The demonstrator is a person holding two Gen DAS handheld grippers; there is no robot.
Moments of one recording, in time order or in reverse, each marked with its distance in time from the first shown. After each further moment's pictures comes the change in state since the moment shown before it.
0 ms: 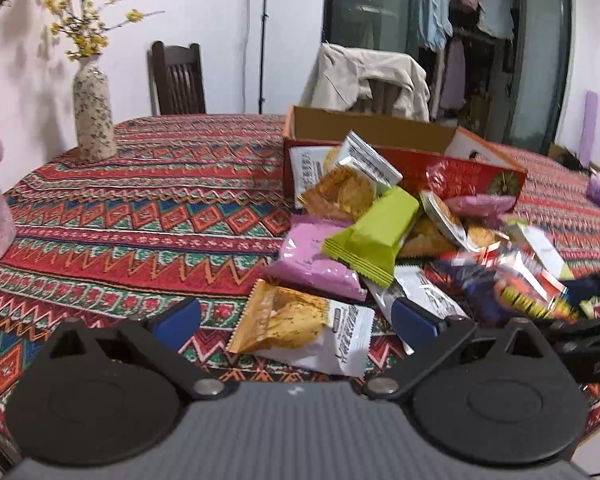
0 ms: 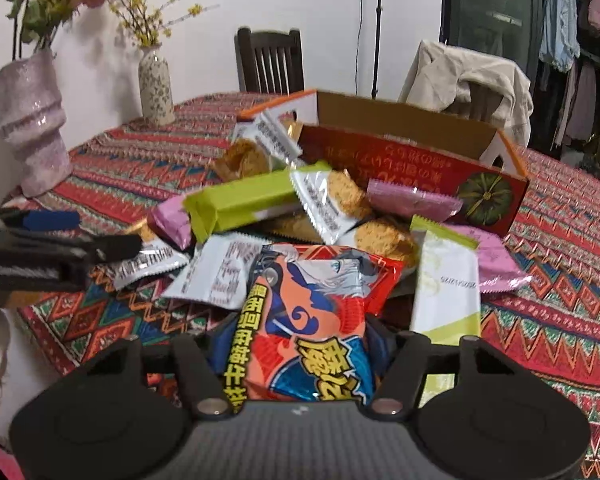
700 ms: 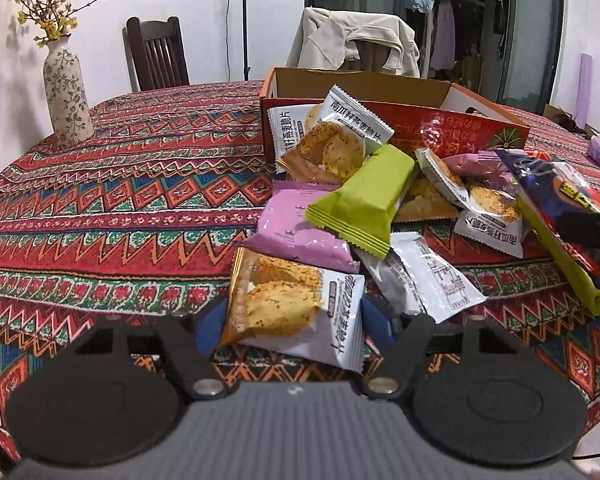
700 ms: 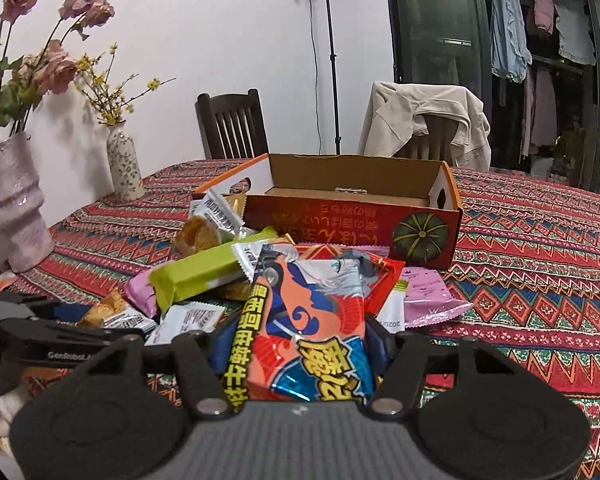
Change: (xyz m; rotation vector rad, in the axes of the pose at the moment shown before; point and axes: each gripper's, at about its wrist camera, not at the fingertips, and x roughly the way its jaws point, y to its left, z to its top) left arm 0.024 -0.009 -0.003 0.051 0.096 -0.007; right arm -0.022 -0.042 0.005 0.127 -0.151 -0.036
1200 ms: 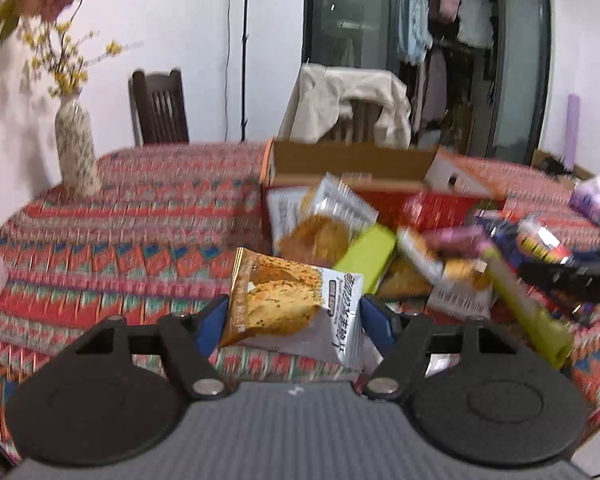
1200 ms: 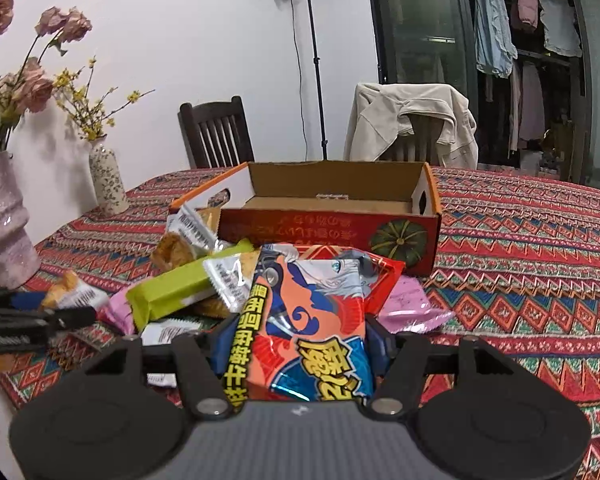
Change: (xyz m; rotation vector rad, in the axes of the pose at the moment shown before) left arm -0.045 0.000 0.032 -0.019 -0.177 -0.027; right arm 0.004 -0.019 0.013 0.038 -0.022 -0.027
